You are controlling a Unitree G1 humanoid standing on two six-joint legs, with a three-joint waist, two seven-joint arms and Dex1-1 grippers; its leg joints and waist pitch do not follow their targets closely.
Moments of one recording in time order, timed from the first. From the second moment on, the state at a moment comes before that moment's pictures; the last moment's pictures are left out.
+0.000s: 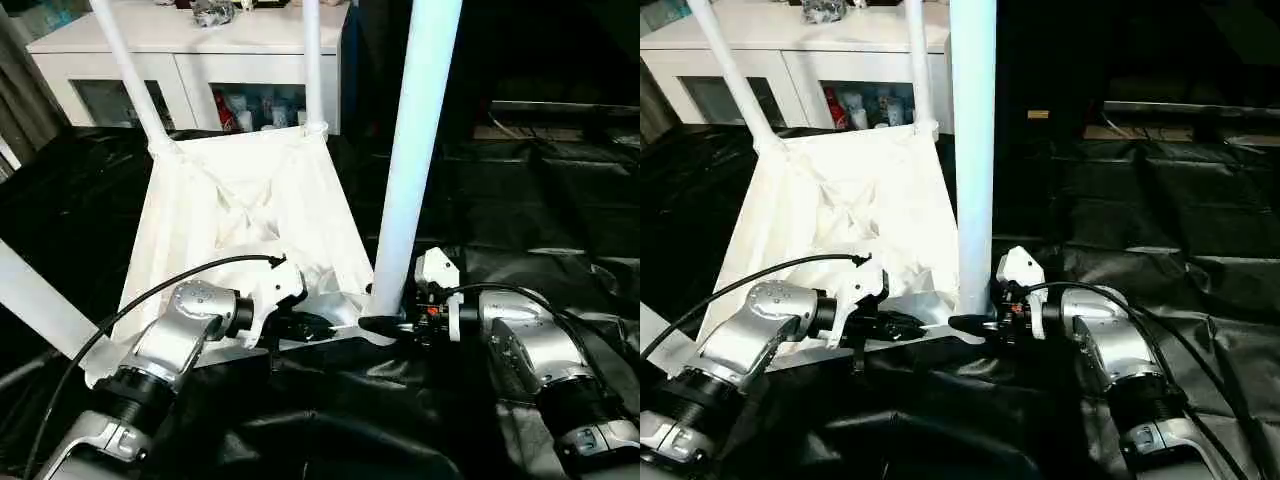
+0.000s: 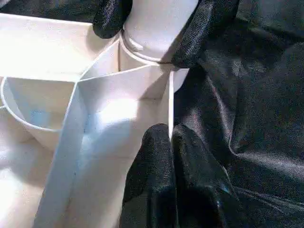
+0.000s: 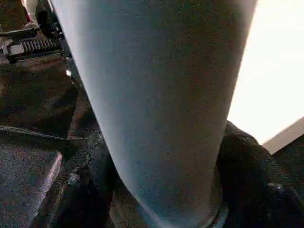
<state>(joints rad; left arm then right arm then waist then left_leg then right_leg) -0.45 0.37 -0.30 0.36 -0.08 0.24 -1.19 -0.44 -0.36 0.17 0.53 0.16 0.05 1.20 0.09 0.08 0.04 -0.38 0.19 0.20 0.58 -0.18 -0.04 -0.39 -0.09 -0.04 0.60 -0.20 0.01</state>
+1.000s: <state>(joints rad) -0.39 0.22 -0.30 0.28 -0.05 0.27 -0.99 -0.23 -0.41 0.01 0.32 0.23 0.04 1.00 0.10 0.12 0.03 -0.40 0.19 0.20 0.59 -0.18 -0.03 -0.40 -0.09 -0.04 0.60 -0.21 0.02</state>
